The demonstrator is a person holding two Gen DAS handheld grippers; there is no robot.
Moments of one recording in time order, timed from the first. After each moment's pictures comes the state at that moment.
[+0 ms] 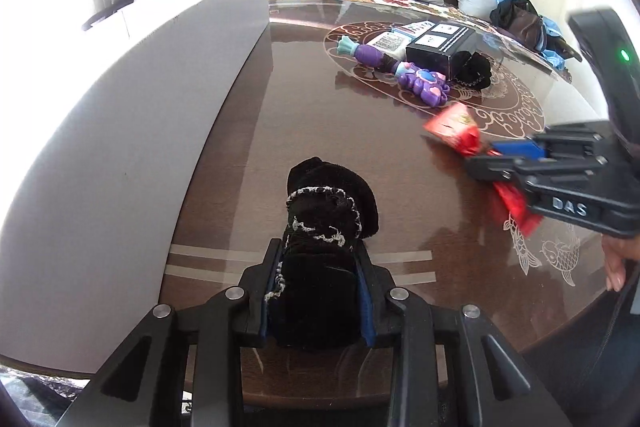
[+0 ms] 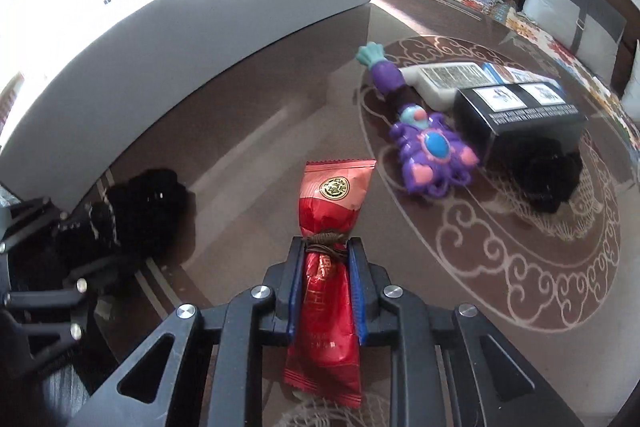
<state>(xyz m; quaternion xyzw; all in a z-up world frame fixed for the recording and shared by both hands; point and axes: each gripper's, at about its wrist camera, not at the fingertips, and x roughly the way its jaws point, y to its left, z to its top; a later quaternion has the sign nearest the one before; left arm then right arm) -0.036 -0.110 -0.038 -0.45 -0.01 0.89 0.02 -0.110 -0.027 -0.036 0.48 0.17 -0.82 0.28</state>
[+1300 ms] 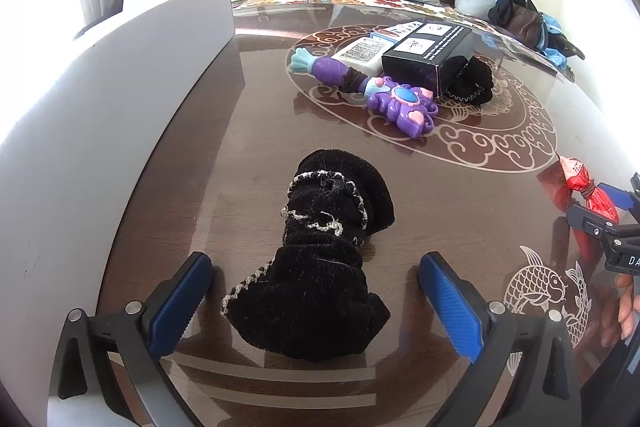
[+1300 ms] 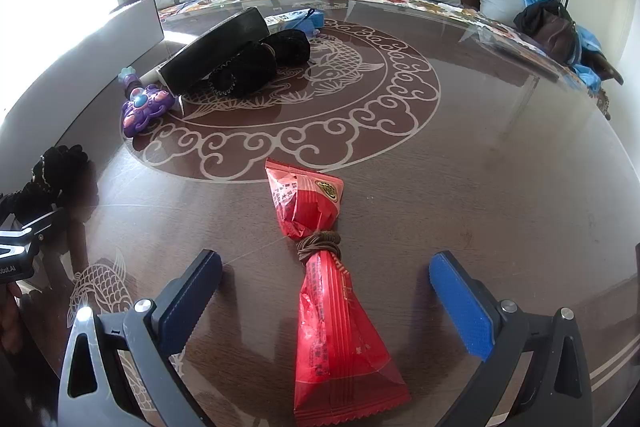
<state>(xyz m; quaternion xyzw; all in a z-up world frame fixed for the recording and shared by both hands) -0.071 -0.057 -0.051 -0.45 0.01 0.90 0.02 -0.115 0.153 -0.049 0.45 0.05 -0.89 0.08</state>
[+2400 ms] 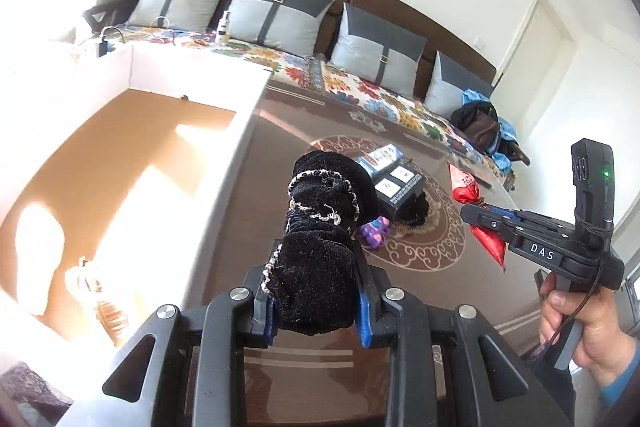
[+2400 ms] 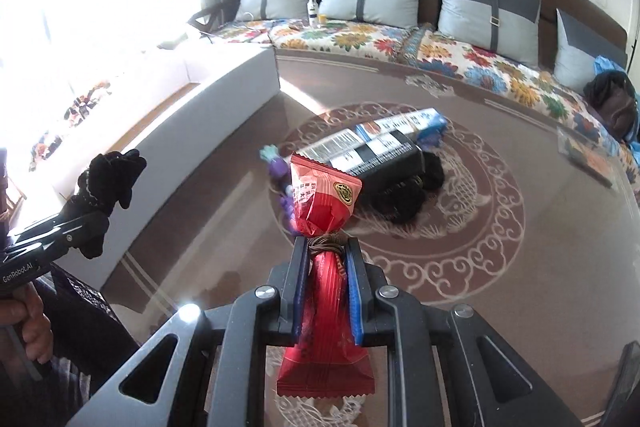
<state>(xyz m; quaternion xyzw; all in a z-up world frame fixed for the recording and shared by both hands) -0.020 -0.180 0.075 -0.35 -0.16 0.92 0.07 -0.122 0.031 0.080 0.40 0.07 -0.88 0.23</state>
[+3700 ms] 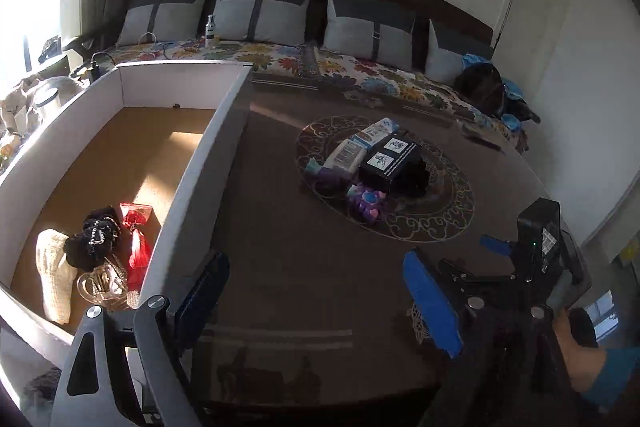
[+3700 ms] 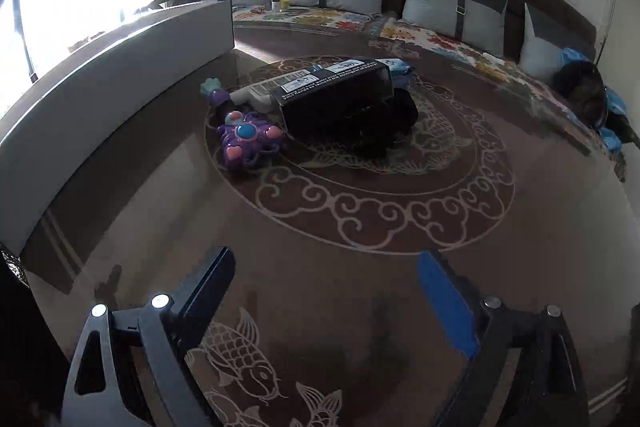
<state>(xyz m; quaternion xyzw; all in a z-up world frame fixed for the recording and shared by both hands) -0.016 -0.111 0.063 -0.40 -0.08 0.91 0.08 -0.111 0.071 -0.026 0.41 0.10 -0.90 0.12</state>
